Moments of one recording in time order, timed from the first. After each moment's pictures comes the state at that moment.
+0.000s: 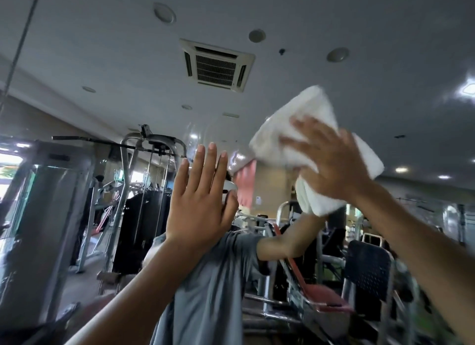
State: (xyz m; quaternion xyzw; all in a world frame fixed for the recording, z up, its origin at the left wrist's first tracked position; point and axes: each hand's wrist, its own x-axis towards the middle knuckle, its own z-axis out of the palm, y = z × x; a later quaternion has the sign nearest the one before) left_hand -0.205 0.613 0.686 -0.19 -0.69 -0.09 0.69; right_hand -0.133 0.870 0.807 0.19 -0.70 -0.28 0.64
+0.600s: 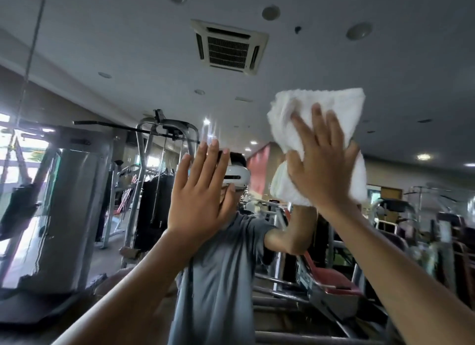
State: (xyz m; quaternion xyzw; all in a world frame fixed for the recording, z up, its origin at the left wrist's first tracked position) left_hand -0.199 0.609 0.657 -0.19 -0.71 -0.09 0.67; right_hand -0.146 0.825 0.746 0.03 -0.71 -0.10 0.70
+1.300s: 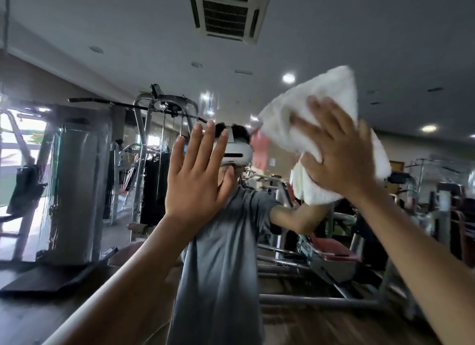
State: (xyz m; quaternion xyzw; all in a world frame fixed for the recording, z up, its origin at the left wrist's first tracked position) left_hand -0.196 0.602 0.627 -0.18 -0.73 -0.08 0.65; right_hand -0.130 0.867 0.713 0.13 -0.72 -0.20 0.65
